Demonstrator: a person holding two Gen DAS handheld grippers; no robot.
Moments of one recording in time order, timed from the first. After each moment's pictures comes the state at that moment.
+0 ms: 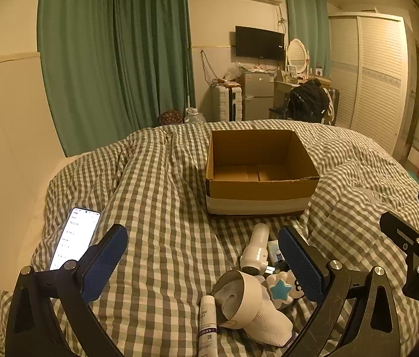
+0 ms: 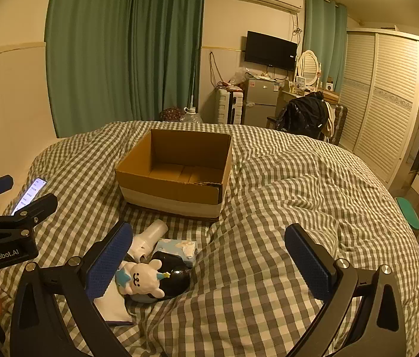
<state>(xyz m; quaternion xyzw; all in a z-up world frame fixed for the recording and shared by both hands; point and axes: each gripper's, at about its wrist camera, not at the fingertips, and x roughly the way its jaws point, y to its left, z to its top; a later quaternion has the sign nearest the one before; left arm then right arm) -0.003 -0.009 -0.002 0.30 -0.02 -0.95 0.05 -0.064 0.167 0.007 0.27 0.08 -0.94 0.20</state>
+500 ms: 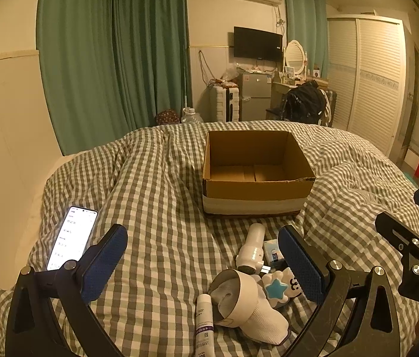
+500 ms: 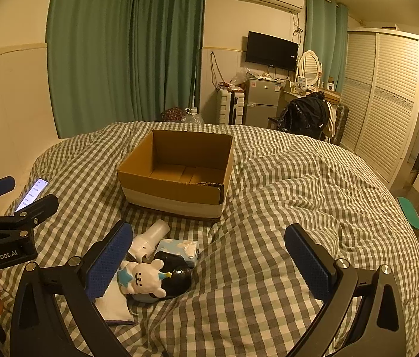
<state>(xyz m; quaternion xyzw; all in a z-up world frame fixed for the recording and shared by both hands) -0.001 -0.009 -0.002 0.30 0.00 -0.95 0.08 -0.063 0.169 0.008 0.27 0.08 -0.94 0.20</state>
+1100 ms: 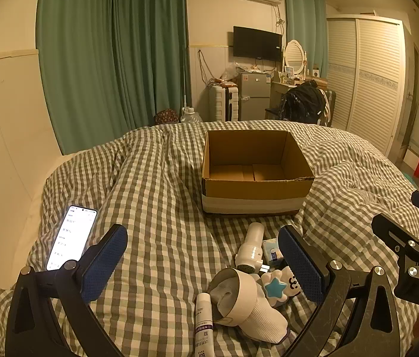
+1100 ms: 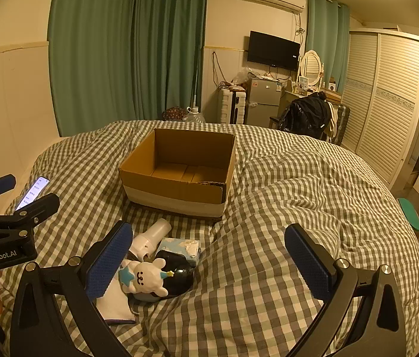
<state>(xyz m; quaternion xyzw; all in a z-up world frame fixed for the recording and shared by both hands) 0.000 -0.008 -0.003 0.30 0.00 -0.95 0.09 -0.062 0.167 0.006 0.27 0.09 -0.94 0.21</state>
